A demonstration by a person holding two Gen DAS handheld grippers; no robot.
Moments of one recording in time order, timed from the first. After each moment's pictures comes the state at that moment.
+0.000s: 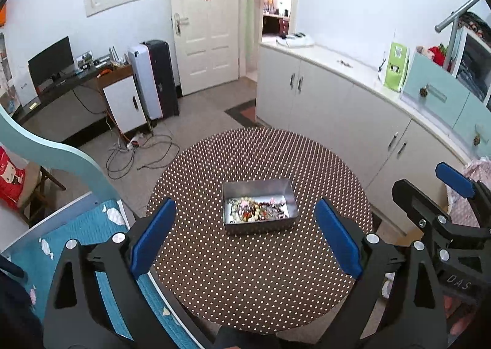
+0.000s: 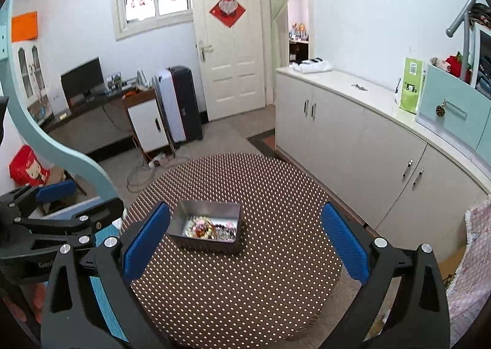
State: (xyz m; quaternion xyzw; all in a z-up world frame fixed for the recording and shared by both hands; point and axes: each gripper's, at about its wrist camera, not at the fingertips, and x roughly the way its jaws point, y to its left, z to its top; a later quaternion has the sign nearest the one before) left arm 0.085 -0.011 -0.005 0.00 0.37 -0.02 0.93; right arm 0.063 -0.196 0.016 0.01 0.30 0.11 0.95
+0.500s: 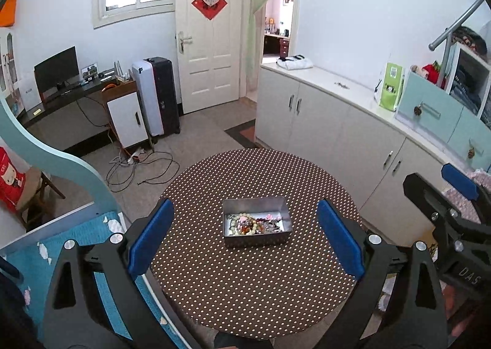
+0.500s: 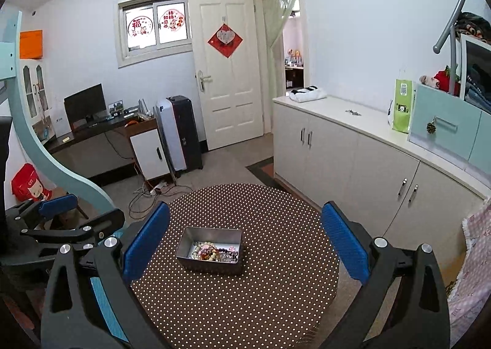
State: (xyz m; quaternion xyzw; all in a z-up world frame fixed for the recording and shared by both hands) left arm 0.059 -0.008 0.023 -0.01 0.32 -0.03 0.95; right arm 0.039 -0.206 0.038 0.01 0.23 0.10 0.97
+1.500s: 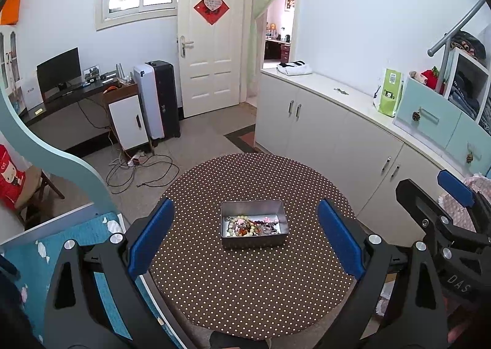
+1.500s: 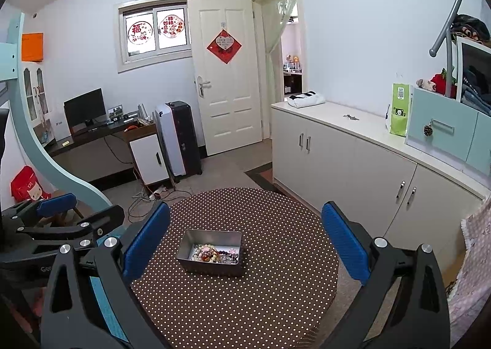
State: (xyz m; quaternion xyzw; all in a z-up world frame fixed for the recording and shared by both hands) left arm 0.048 -0.009 0.026 -0.01 0.31 -0.03 0.95; right arm 0.028 -0.207 0.034 0.02 0.23 0.10 0.97
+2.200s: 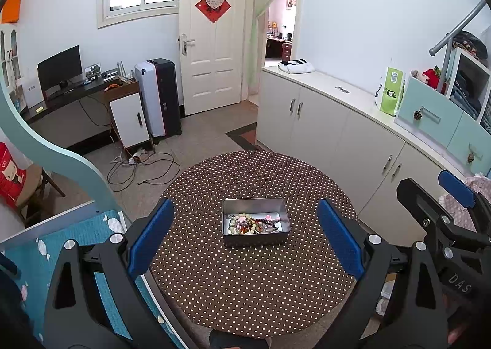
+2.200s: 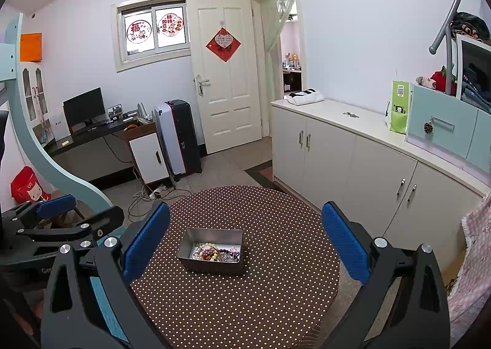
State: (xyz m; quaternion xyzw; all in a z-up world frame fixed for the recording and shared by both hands) left arm 0.048 -0.003 0.026 -0.01 0.32 -0.02 0.95; right arm 0.027 -0.202 0.037 0.02 0.23 0.10 0.97
